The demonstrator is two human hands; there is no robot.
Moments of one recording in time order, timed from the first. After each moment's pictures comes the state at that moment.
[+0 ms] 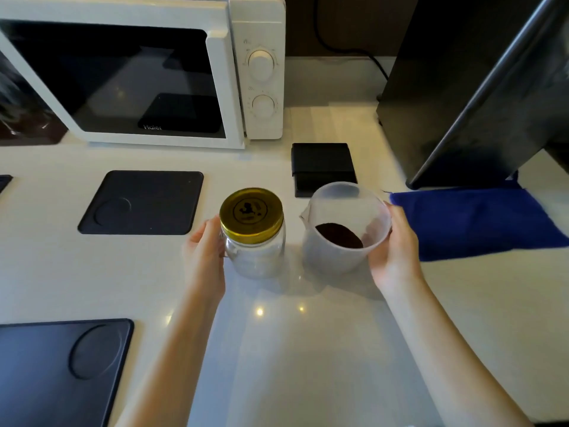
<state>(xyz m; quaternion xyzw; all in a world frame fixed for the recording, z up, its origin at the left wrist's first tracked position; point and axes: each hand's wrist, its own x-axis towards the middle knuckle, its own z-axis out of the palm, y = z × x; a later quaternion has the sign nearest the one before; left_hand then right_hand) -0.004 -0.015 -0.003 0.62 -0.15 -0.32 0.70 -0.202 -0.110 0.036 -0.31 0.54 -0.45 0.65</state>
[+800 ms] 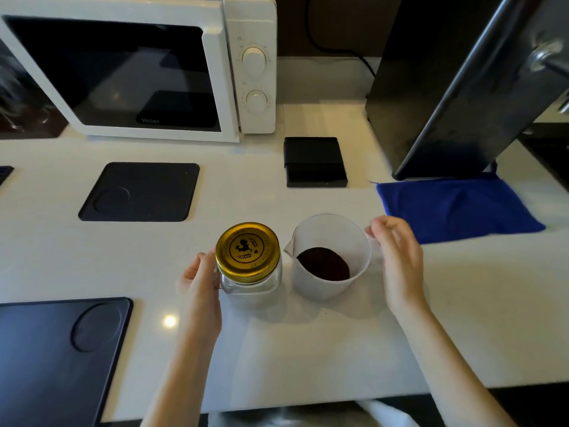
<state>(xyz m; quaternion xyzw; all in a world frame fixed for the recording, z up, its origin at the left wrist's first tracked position) -0.042 0.046 -0.017 0.58 -0.13 -0.35 0.72 -0.247 -0.073 0.014 -0.53 0.48 -0.47 0.51</state>
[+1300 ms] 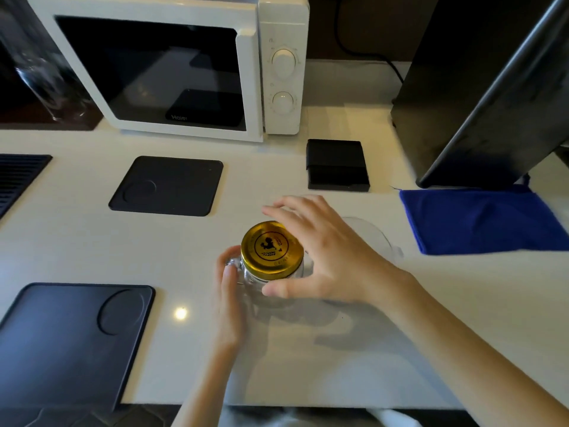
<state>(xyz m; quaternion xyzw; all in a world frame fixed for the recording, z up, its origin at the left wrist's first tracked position) -0.064 0.060 -0.034 0.58 -0.21 -0.32 0.72 -0.173 -0.056 0.068 -0.95 0.14 -0.13 0.23</state>
